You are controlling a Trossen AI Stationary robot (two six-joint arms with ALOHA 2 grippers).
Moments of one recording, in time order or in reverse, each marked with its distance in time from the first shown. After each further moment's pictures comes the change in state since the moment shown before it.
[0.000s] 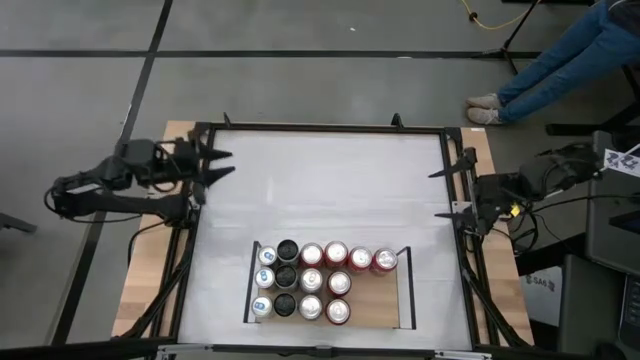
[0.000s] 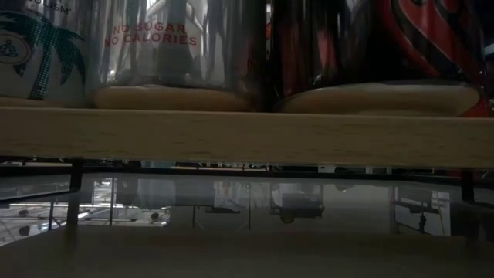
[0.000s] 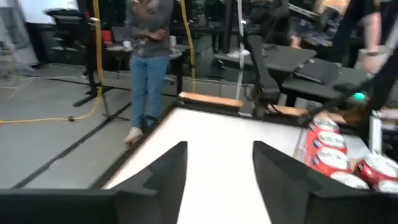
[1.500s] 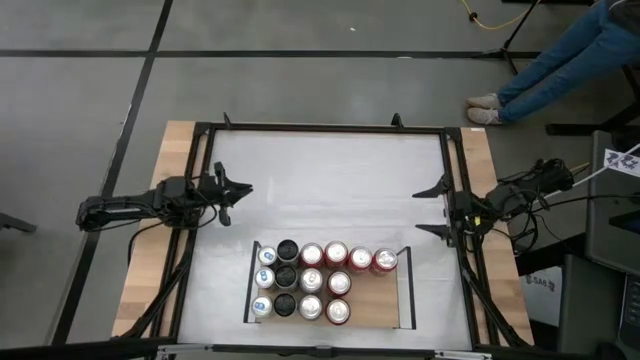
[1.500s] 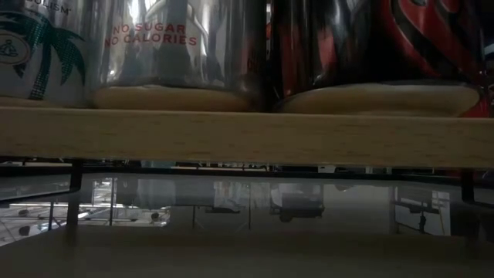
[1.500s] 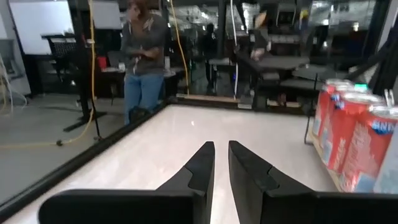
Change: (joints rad) left arm 0.000 -0.443 -0.802 0.516 0.034 0.048; right arm -0.001 -0.428 -0.747 0.429 0.064 0.236
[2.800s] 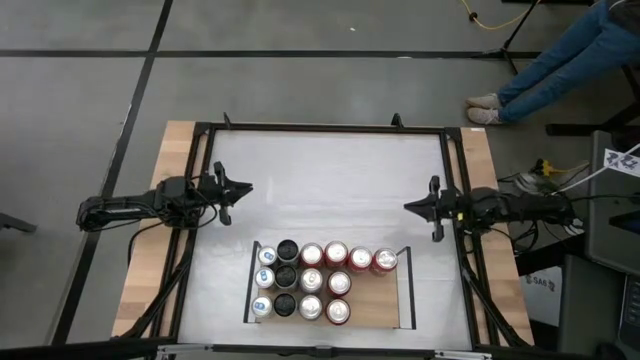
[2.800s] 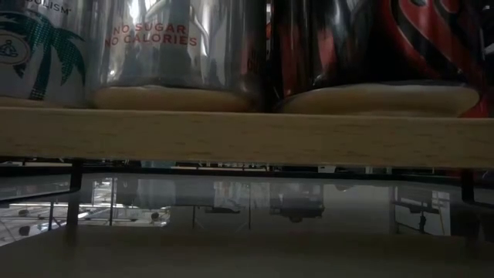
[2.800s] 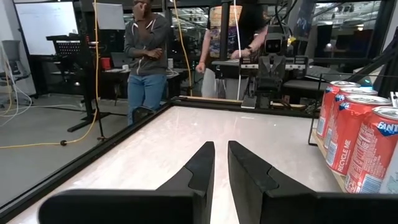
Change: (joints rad) left arm 0.000 -0.001 -0.008 0.016 -0.014 0.004; right arm -0.378 -0.236 -0.288 0.085 -0.301 0.023
